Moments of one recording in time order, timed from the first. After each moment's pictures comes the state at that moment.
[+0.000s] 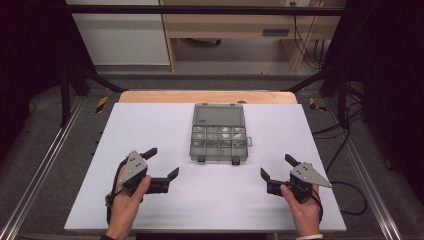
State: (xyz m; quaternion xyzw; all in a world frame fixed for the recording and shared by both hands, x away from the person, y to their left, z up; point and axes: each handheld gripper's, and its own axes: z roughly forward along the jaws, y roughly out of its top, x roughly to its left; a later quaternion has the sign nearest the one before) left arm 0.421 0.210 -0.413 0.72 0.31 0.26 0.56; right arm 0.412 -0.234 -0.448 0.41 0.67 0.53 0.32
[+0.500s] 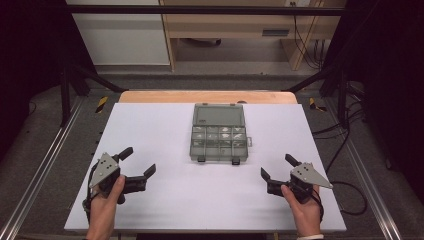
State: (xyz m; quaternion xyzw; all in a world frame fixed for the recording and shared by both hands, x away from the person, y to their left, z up) left arm 0.416 0.266 -0.414 0.68 0.35 0.29 0.57; right arm 0.411 -0.235 -0.446 0.40 0.67 0.53 0.33
